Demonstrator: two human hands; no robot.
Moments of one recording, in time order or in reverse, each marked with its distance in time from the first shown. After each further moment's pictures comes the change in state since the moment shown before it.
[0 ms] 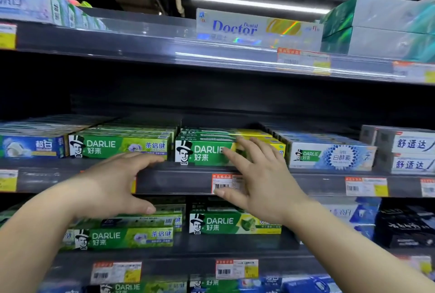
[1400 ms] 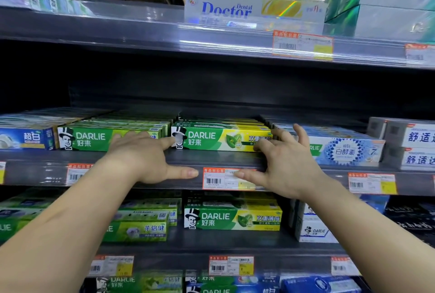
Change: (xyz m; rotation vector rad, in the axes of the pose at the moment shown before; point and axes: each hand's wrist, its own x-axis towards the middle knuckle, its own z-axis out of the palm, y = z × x) left_hand 0.059 0.057 0.003 0.391 -0.116 -0.365; right_hand 0.013 0.061 0.007 -0.232 -0.005 0.068
